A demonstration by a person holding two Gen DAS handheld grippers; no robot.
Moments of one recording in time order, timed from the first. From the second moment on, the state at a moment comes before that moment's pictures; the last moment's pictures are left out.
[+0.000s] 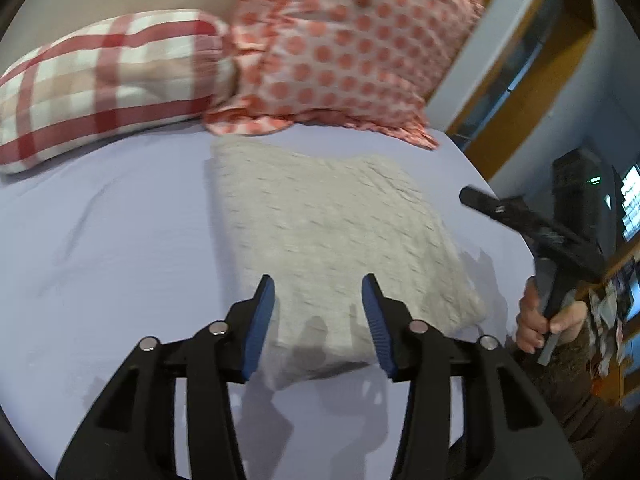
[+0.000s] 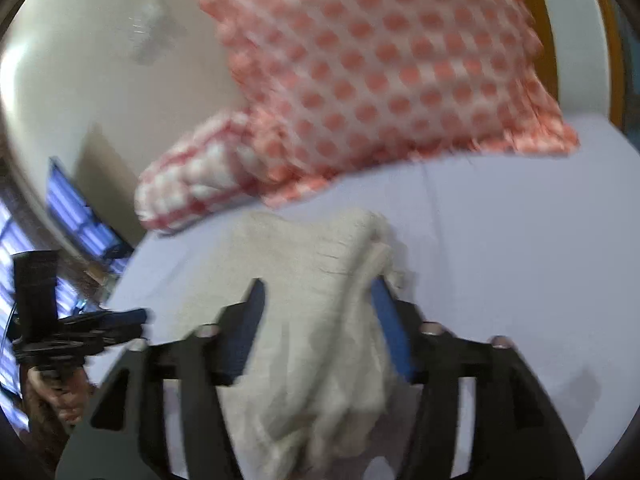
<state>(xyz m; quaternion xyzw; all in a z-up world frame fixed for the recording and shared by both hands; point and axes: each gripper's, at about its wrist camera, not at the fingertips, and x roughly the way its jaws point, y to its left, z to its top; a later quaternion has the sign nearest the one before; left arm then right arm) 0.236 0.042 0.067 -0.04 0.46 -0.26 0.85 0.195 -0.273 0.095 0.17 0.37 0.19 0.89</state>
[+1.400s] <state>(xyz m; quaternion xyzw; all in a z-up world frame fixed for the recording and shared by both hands) 0.115 0.007 -0.012 0.00 0.50 -0.07 0.86 0.064 -0.175 0.015 0.00 0.49 -0.01 0.87</state>
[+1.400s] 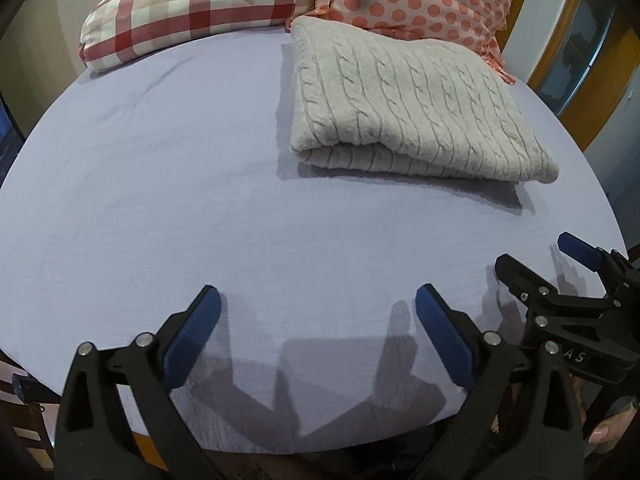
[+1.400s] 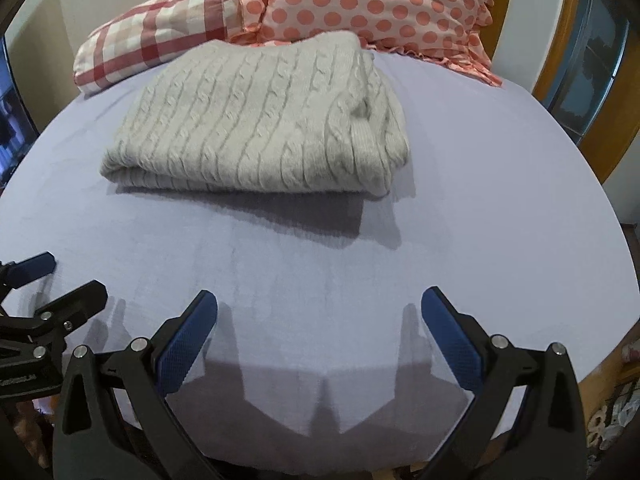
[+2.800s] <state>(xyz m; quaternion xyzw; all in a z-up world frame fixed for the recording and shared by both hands) 0.108 -0.004 -0.019 0.03 0.48 -0.02 0.88 0.062 -0.187 0.010 0.01 0.48 0.01 0.88</state>
